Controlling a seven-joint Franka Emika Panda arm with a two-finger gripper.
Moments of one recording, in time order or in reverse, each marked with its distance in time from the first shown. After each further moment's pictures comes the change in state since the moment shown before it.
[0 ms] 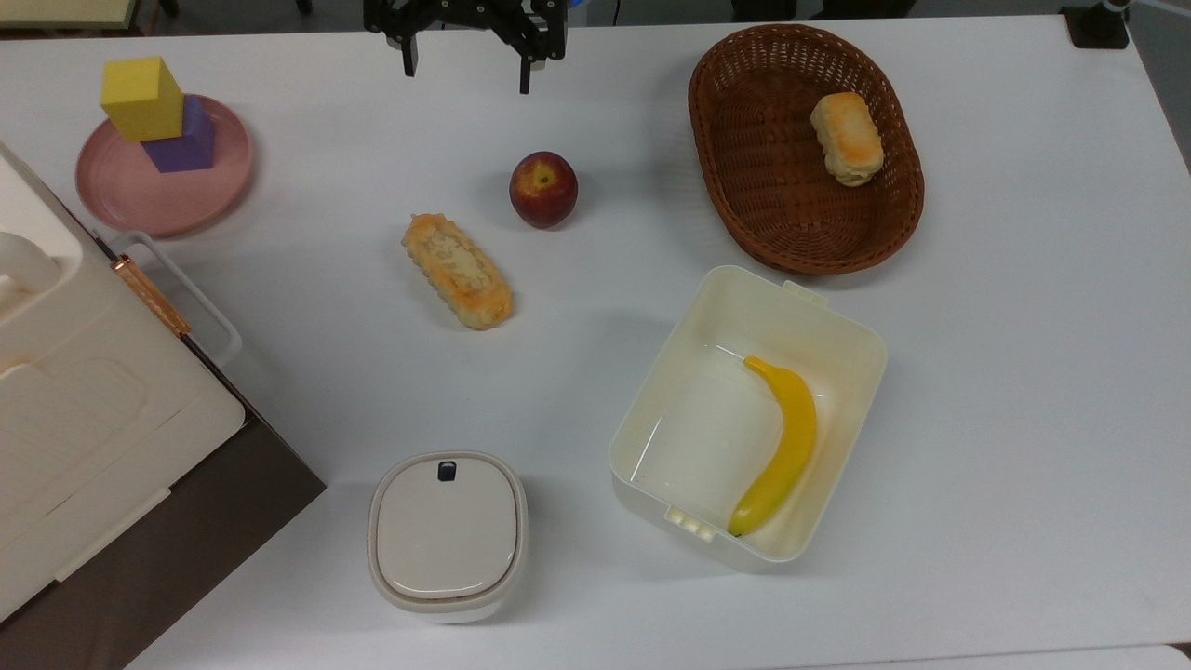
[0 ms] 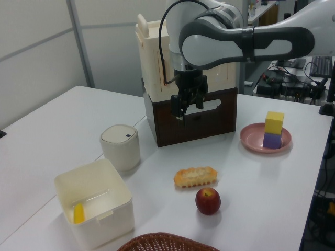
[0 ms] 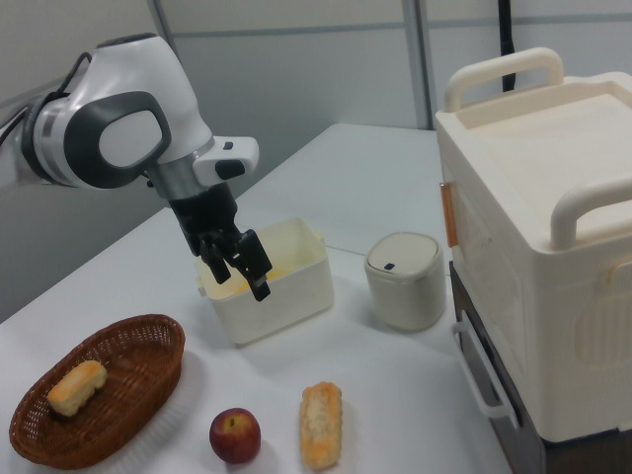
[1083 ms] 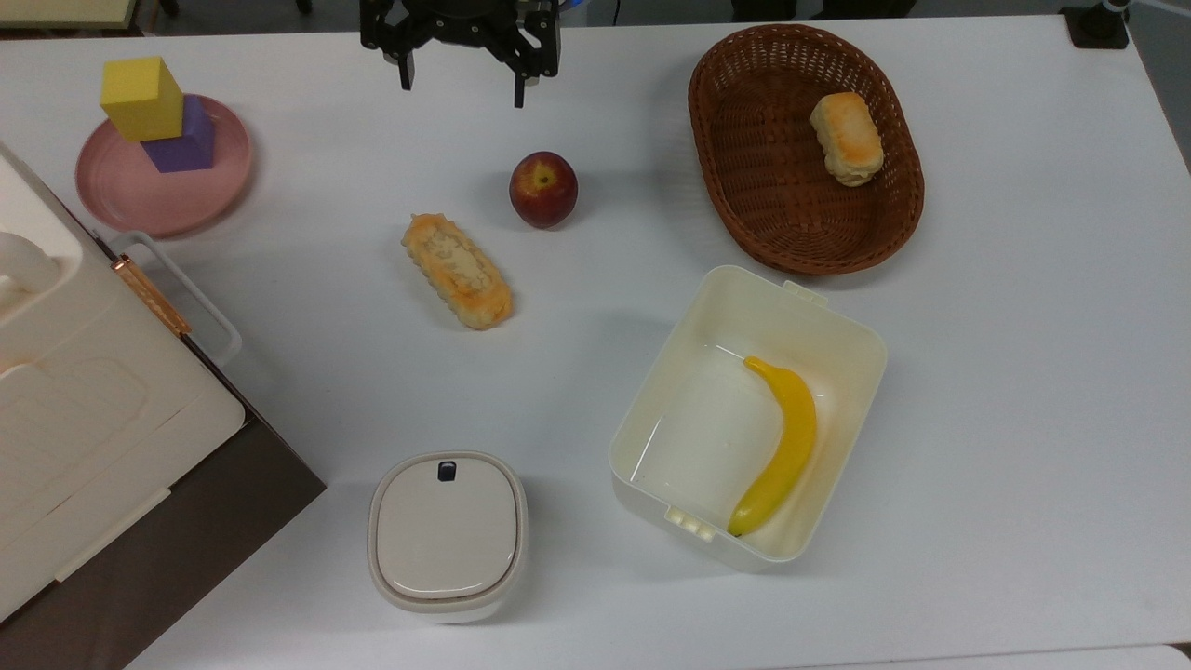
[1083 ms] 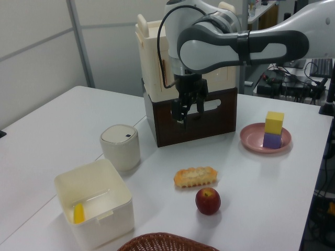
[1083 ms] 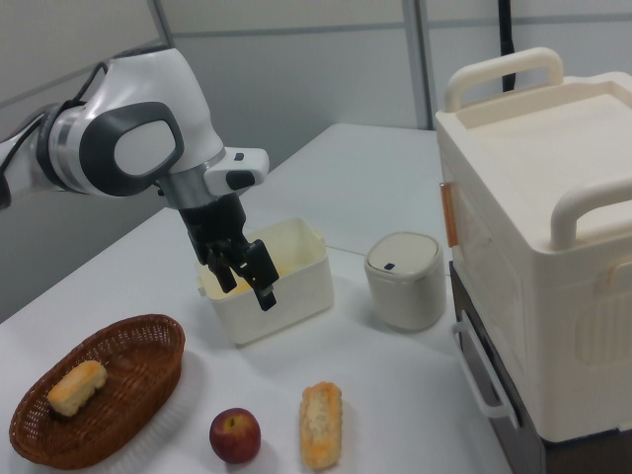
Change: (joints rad) arm -0.006 0.022 -0.001 -0.006 0.000 0.000 0.000
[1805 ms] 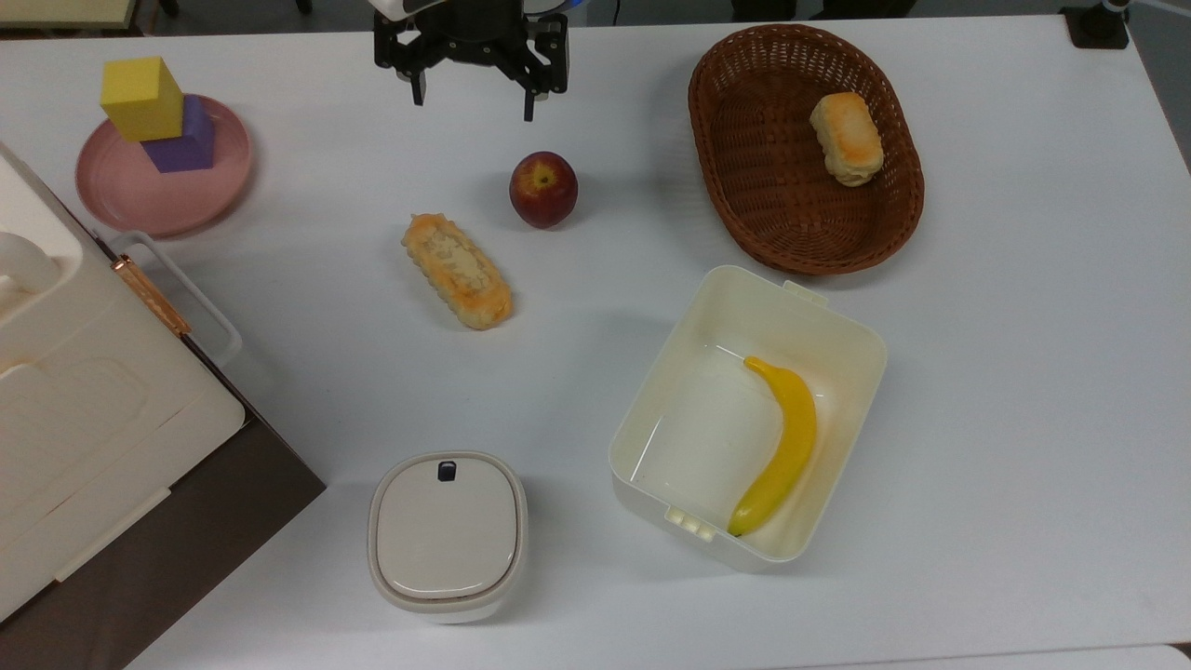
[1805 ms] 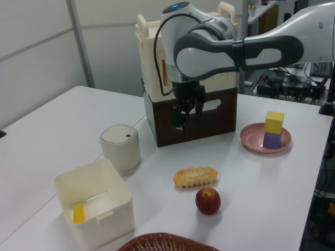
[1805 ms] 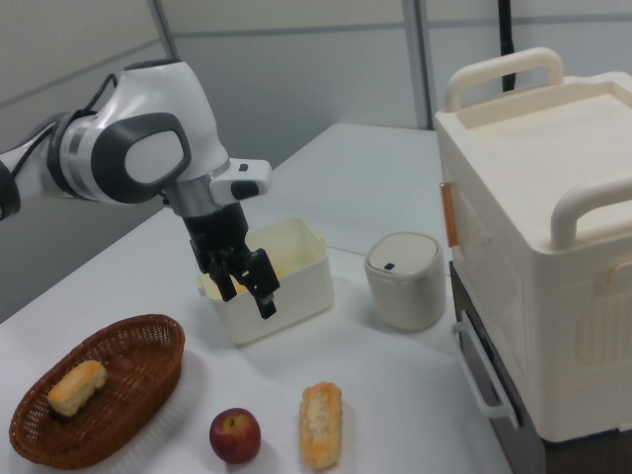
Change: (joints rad) arm 0.011 0.024 0.002 -0.008 0.000 0.000 0.000
